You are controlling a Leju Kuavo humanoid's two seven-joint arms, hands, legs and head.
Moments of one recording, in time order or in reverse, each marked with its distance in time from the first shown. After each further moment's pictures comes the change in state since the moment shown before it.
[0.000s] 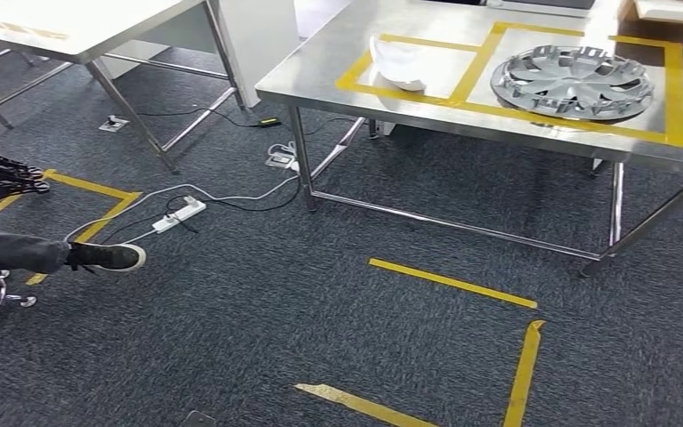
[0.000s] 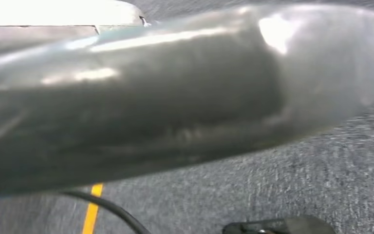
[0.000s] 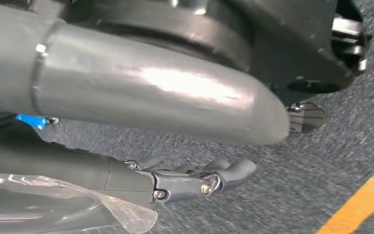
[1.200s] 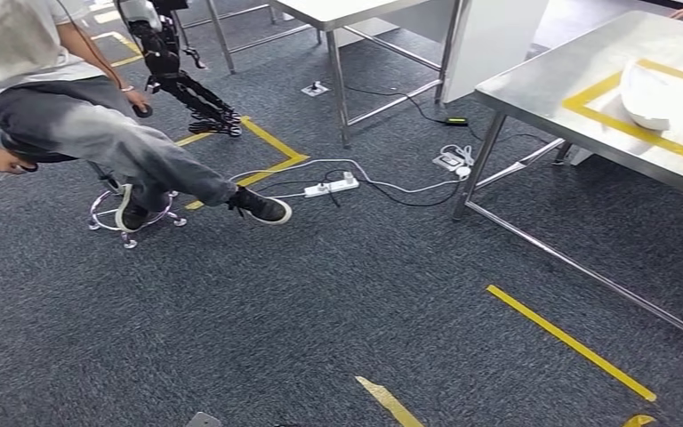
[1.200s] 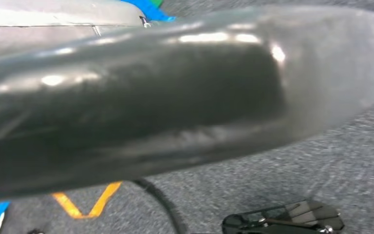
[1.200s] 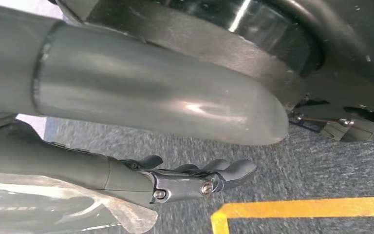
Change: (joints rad) left arm -0.003 -0.013 0.001 0.005 -0.044 -0.036 0.068; right arm 0.008 -0.020 0.129 0.009 0.153 0.030 0.064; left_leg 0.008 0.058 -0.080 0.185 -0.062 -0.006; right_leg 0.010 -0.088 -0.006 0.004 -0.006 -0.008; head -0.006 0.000
